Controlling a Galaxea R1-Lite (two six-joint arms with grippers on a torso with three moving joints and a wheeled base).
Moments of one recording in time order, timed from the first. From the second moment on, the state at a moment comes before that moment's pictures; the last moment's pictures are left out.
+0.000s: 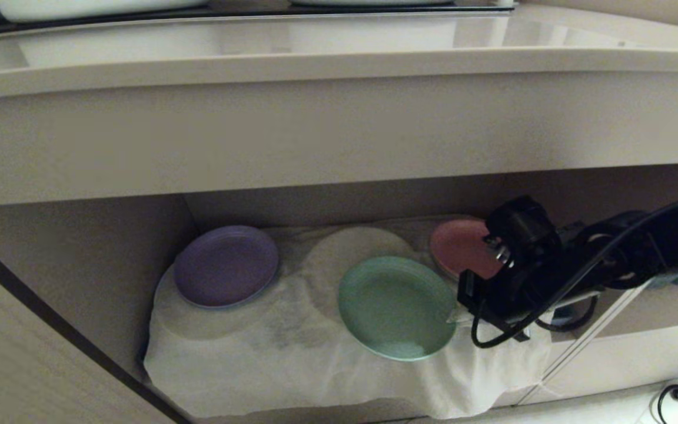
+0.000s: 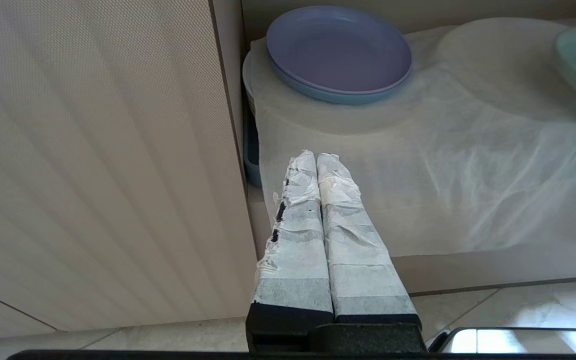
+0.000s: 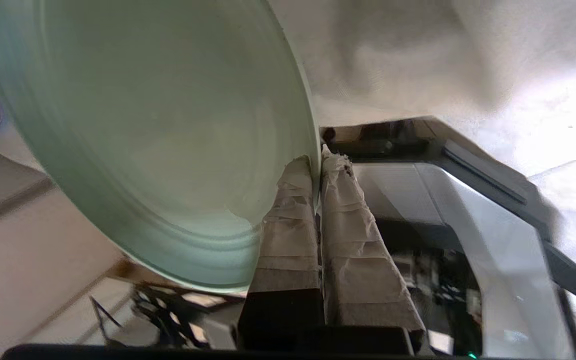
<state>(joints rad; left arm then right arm) 0.00 0.00 0.00 0.02 -0.01 -0.01 0.42 1.90 -1.12 0.23 0.26 0.81</state>
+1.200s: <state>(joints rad) 0.00 0.00 0.00 0.02 -0.01 -0.01 0.48 2.04 -1.30 0.17 0.19 0.91</state>
